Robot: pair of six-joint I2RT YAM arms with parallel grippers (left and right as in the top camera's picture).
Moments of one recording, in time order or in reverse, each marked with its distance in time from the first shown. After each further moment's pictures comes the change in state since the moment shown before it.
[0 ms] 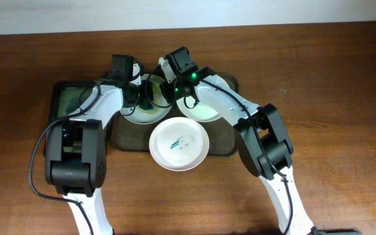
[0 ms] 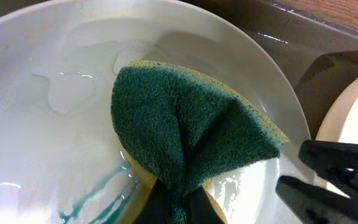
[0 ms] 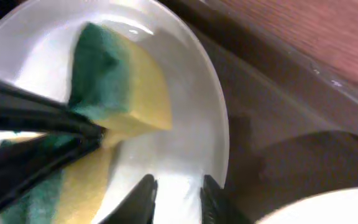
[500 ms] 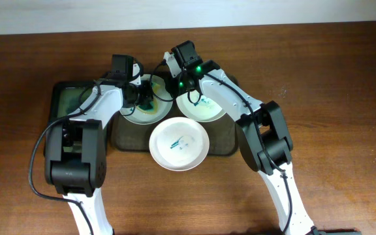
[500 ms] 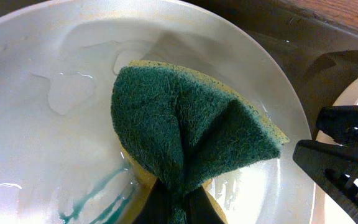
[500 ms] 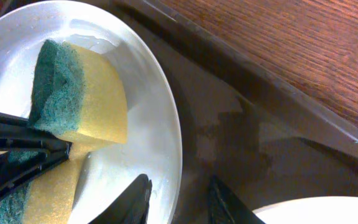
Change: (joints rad) left arm 0.001 0.000 0.000 -0.003 0.000 0.000; right arm -0.042 0.048 0.082 -0.053 -0.039 0.001
